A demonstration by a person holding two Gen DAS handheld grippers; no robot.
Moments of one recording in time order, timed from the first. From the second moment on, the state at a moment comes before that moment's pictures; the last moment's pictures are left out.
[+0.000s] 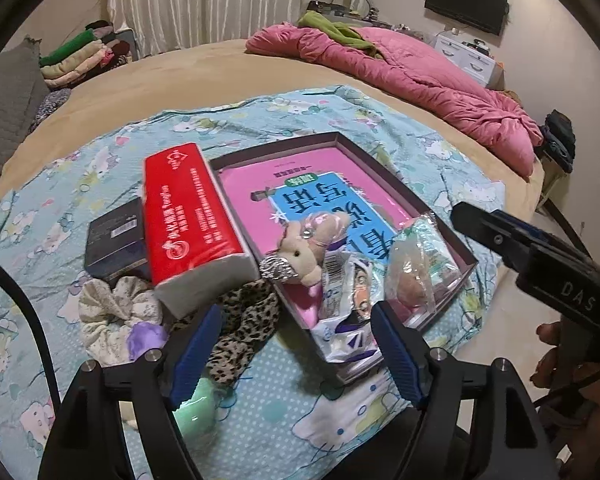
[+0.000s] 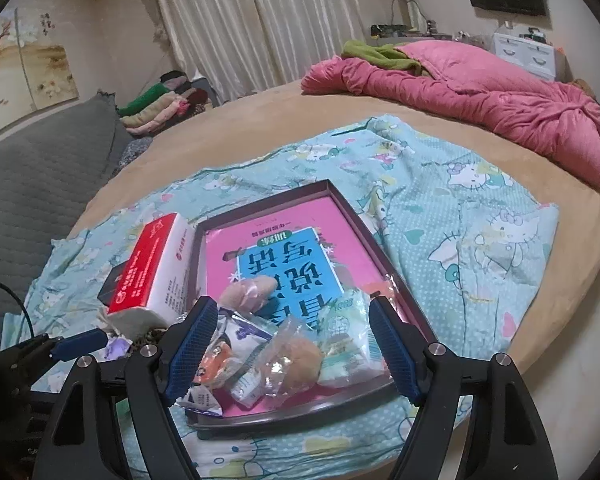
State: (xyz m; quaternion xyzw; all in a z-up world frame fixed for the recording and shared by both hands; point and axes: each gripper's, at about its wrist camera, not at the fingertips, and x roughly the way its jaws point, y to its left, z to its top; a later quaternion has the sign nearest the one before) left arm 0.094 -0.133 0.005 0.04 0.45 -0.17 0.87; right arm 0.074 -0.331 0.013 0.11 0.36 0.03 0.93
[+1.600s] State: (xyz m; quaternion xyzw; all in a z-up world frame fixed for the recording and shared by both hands) left arm 0.102 0.059 0.042 -0.07 0.42 -0.02 0.90; right arm 0.063 -0.196 0.058 0.01 0.34 0.15 0.93
